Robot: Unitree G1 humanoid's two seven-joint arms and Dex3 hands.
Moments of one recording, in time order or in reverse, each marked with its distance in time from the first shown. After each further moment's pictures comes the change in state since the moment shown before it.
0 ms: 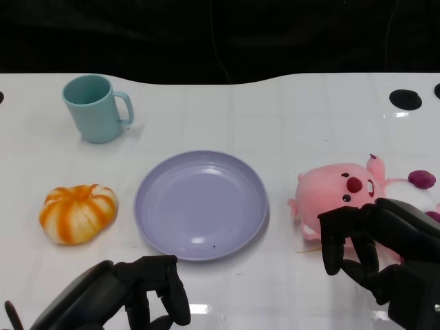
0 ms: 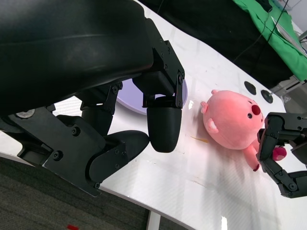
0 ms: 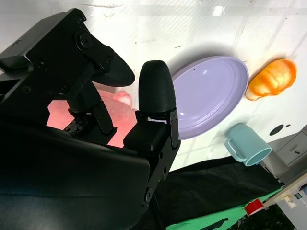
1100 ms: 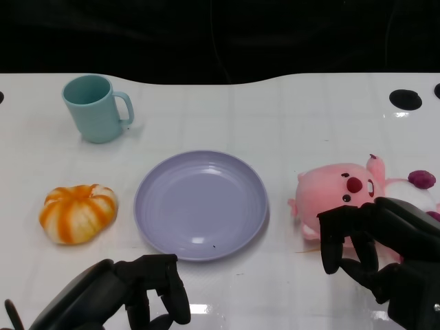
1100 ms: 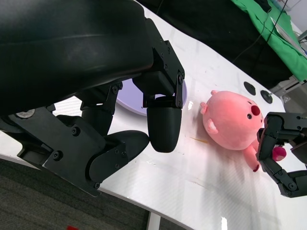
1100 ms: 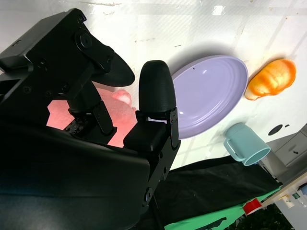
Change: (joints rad) left arm -0.004 0.001 0.000 0.000 0.000 0.000 0.000; right arm -0.006 0.001 0.000 0.008 0.001 -0.008 0.000
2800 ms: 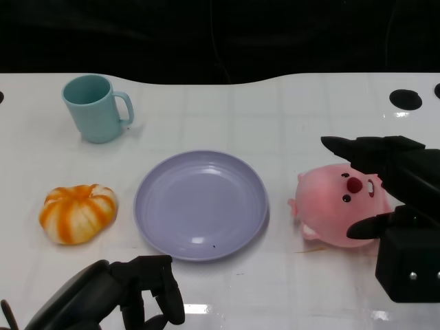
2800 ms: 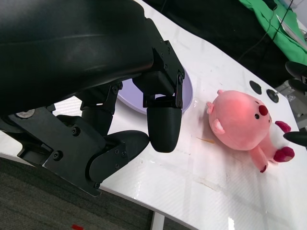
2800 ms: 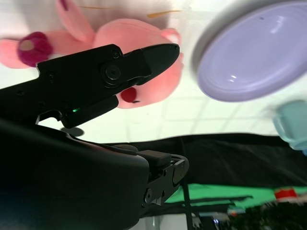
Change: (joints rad) left arm -0.004 0.014 0.010 0.033 -0.010 -0.019 -0.001; right arm -0.124 -0.078 -0.028 -0.117 -0.282 0.194 0.042
